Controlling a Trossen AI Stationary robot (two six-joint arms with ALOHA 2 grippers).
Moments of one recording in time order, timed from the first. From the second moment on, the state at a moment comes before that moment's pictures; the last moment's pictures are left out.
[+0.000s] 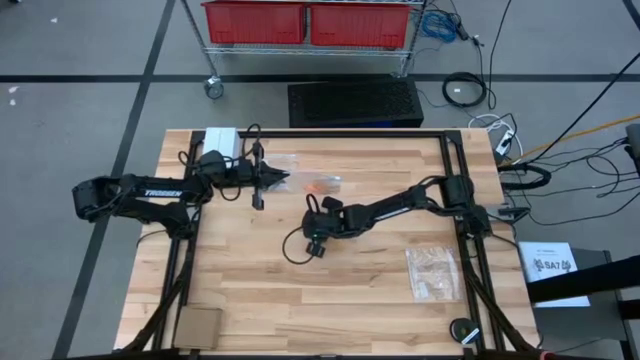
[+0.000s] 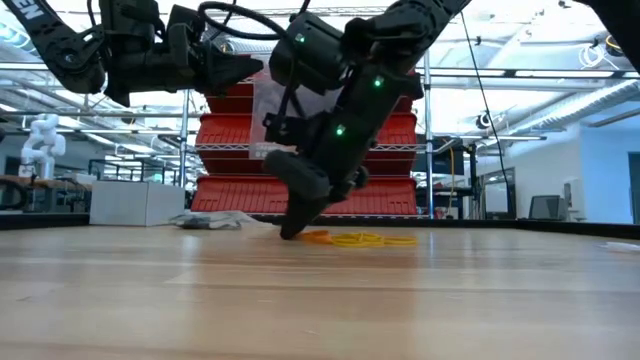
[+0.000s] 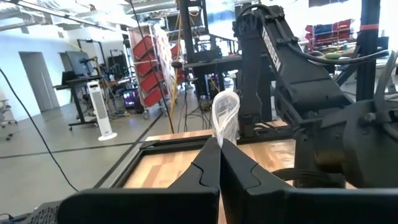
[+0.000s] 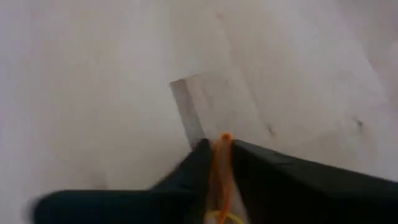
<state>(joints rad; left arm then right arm) 0.47 1.14 0.32 0.98 0.47 0.11 0.07 2.15 1.41 -0.30 0.30 0.34</state>
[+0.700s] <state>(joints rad) 0.47 1.14 0.32 0.99 0.47 0.11 0.16 1.84 1.40 -0.13 0.59 -0.06</state>
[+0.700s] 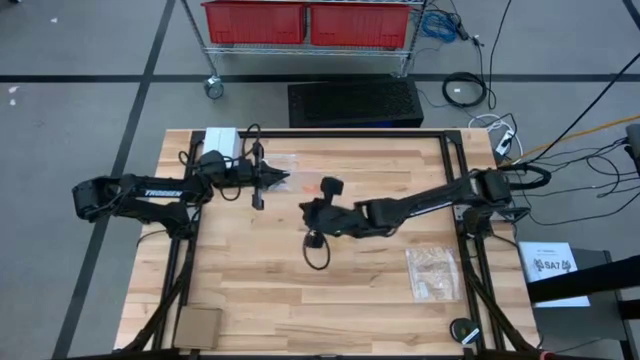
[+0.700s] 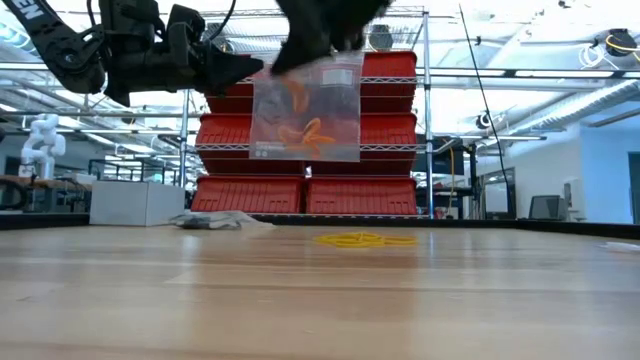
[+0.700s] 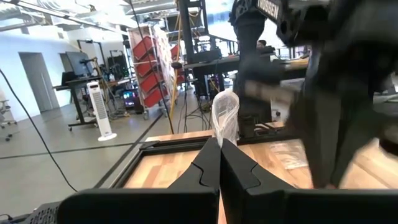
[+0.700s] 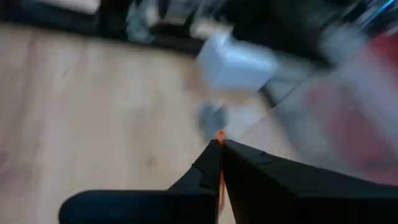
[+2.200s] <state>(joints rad) 0.47 1.14 0.32 0.98 0.47 0.11 0.07 1.76 1.40 0.22 0.79 -0.61</state>
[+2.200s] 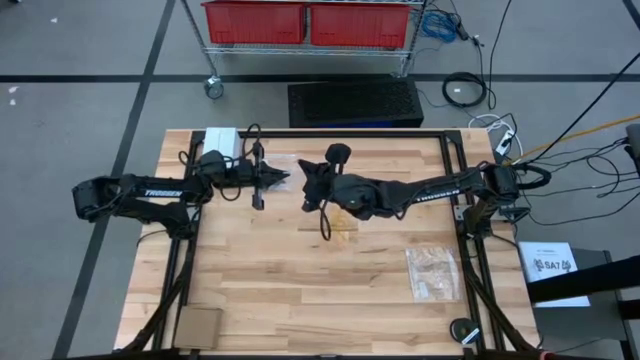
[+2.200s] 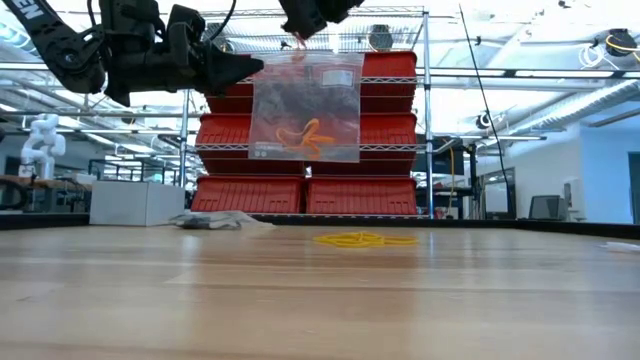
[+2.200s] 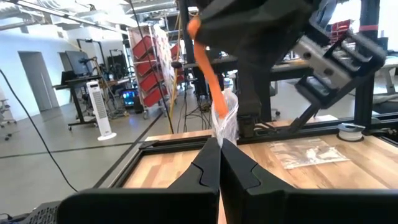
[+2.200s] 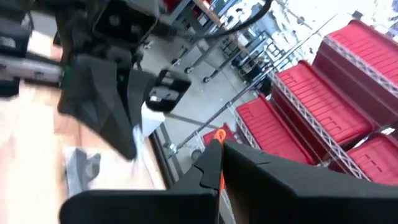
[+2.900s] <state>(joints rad) 0.47 1.14 0.32 0.98 0.47 0.11 0.08 1.76 1.40 -0.08 0.73 -0.37</state>
